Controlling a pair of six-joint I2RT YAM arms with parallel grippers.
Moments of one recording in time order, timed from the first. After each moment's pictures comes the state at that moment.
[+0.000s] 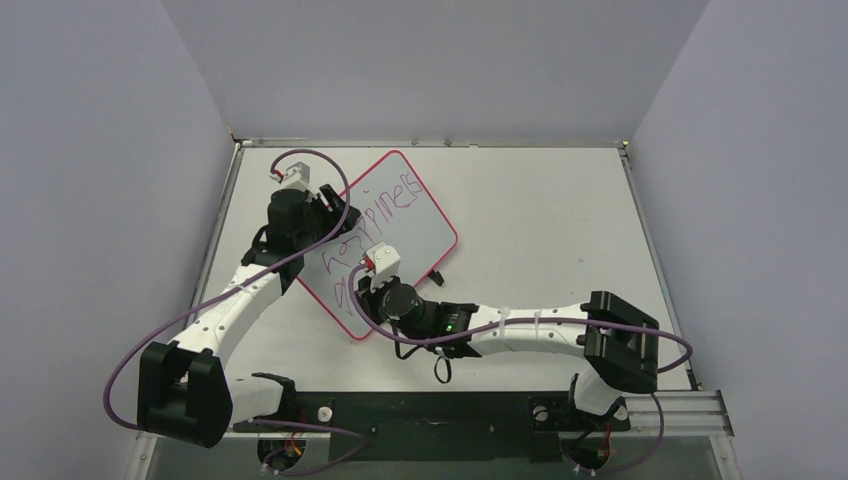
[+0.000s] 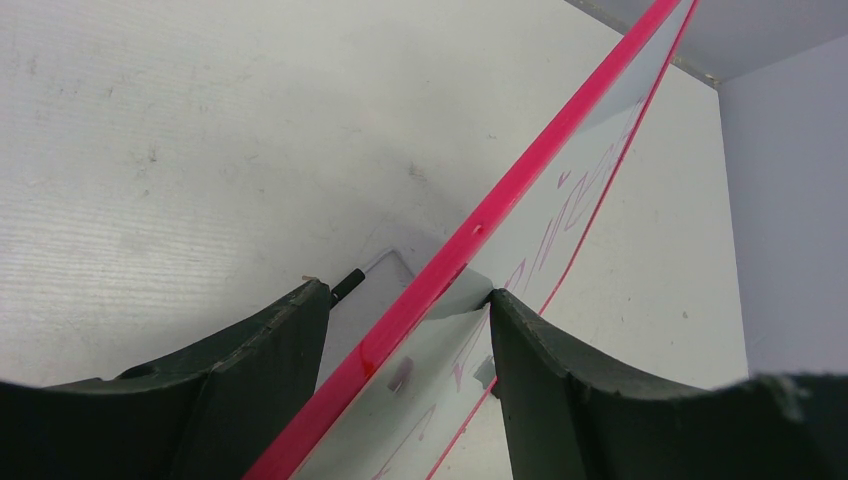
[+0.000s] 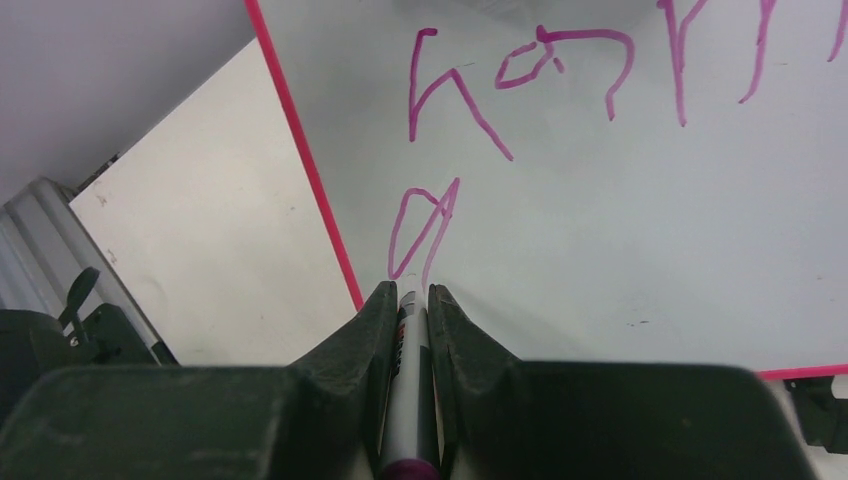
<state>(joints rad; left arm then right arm) -0.25 1.24 0.83 -0.02 0.06 -0.65 1.28 1.62 1.02 0.29 0.42 0.35</state>
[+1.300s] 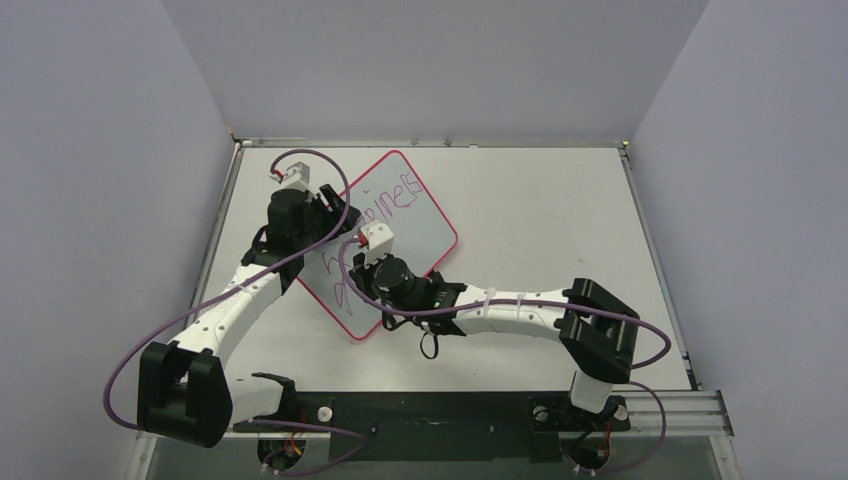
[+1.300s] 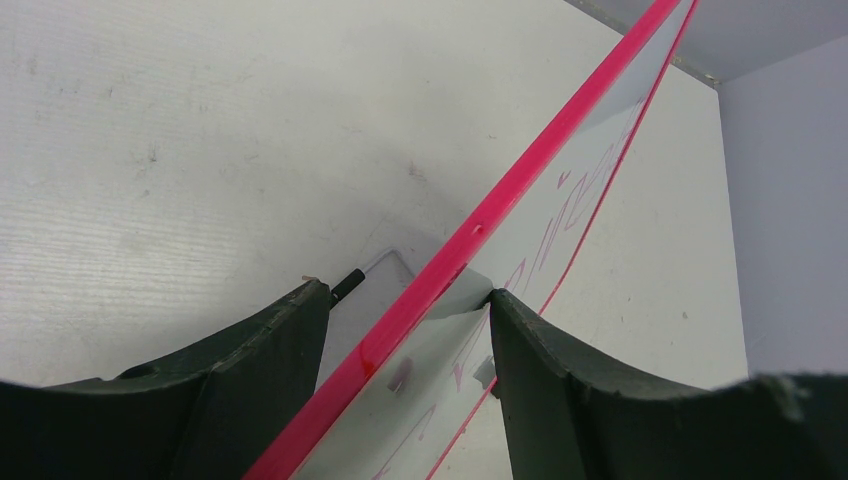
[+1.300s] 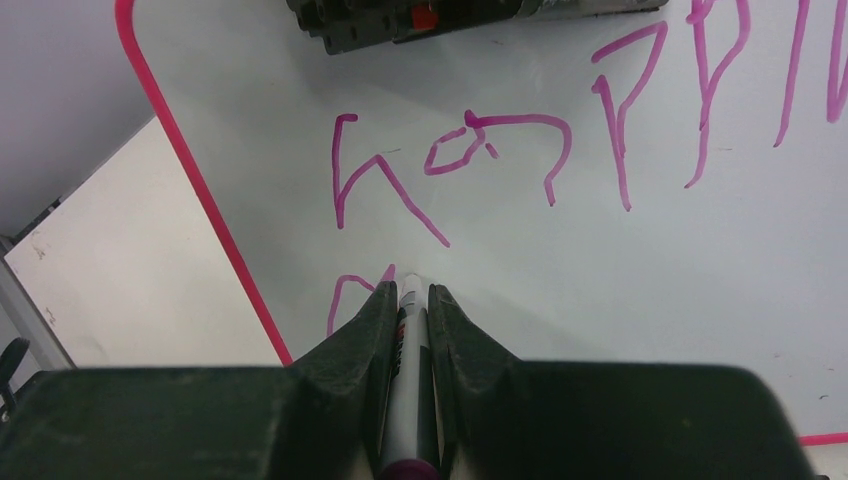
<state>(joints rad) -0.25 1.24 0.83 -0.02 0.06 -0.65 1.18 1.73 1.14 0.27 0.37 0.32</state>
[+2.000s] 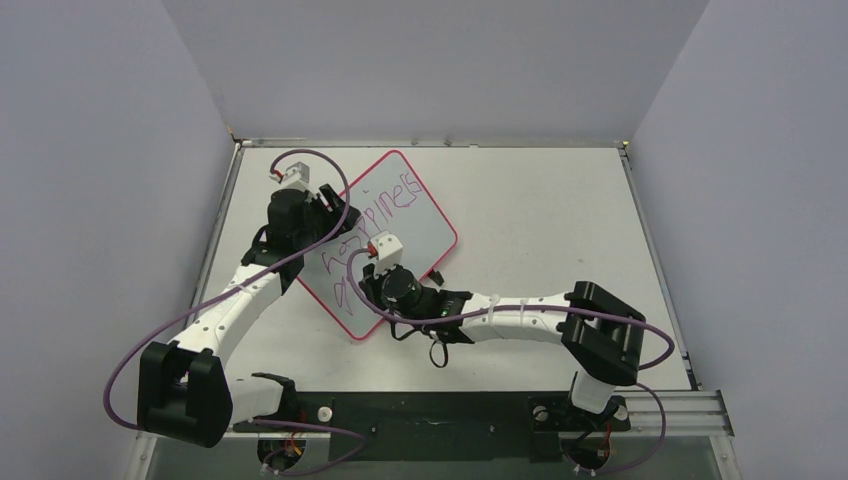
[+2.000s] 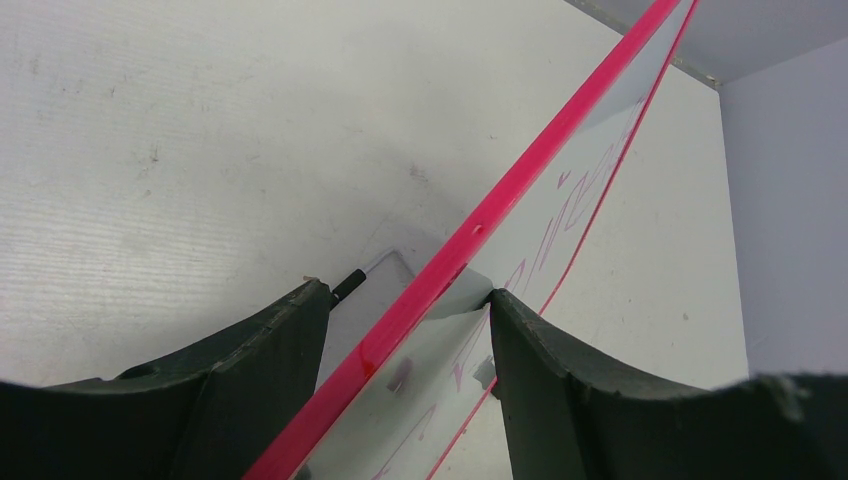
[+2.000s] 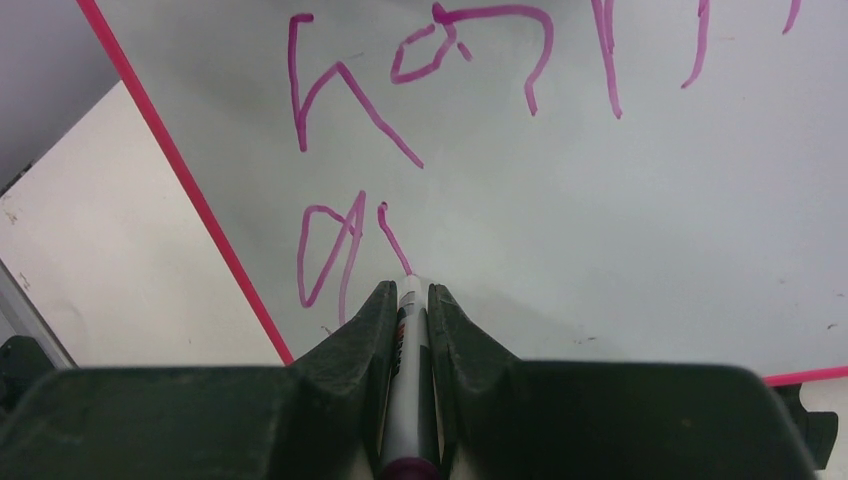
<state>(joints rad) -0.25 1.24 0.83 -0.02 0.06 -0.65 1.18 1.71 1.04 0.30 0.38 0.35</state>
